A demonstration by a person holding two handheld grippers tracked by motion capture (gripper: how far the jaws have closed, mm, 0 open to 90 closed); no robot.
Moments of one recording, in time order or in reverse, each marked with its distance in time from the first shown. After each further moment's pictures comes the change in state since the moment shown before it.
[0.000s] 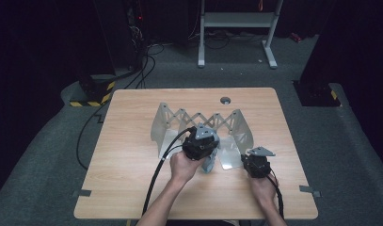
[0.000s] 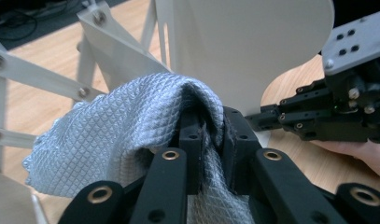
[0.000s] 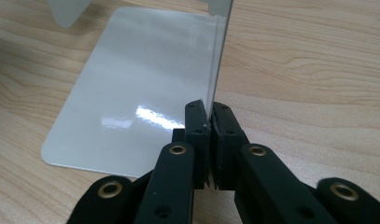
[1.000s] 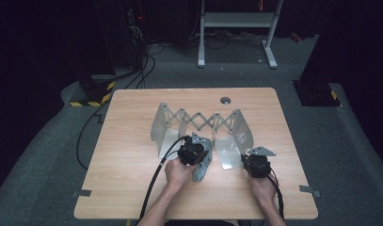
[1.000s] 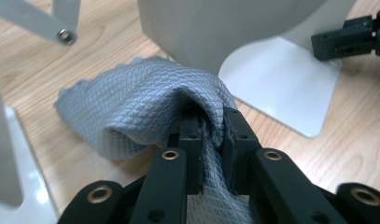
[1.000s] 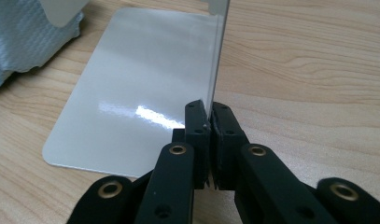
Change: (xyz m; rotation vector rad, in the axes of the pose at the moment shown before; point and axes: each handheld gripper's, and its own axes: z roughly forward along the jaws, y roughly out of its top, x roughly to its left) left arm 0.025 -0.055 0.031 0.180 0.046 -0.074; right arm -0.001 0.000 0.000 0.001 0.009 0.006
